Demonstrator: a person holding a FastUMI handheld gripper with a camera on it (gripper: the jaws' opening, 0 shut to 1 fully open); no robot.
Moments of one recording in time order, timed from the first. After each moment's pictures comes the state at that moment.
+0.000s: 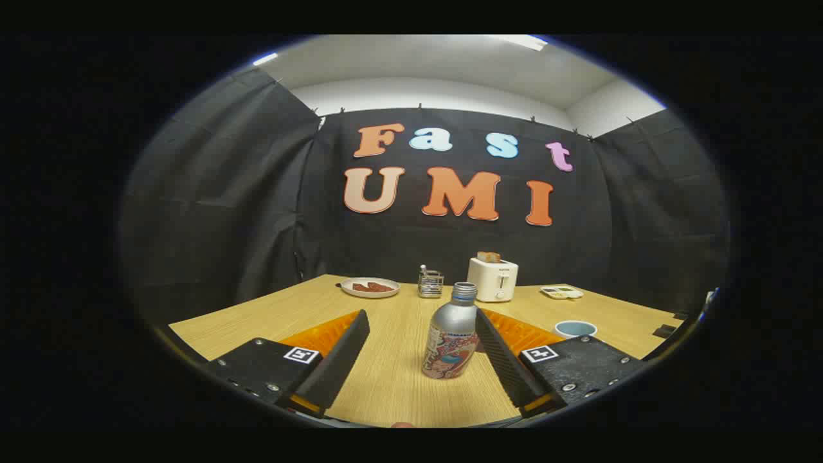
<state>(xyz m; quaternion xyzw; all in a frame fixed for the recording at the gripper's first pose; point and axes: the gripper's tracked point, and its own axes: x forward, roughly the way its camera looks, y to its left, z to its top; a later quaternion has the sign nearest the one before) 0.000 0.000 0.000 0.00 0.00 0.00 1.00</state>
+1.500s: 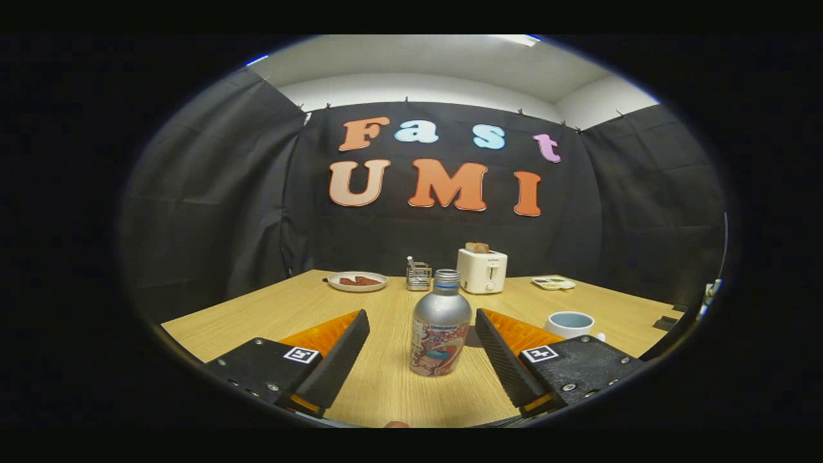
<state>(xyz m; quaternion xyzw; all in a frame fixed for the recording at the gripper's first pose) 0.013 -0.025 -0.023 0.02 0.03 -0.03 1.00</state>
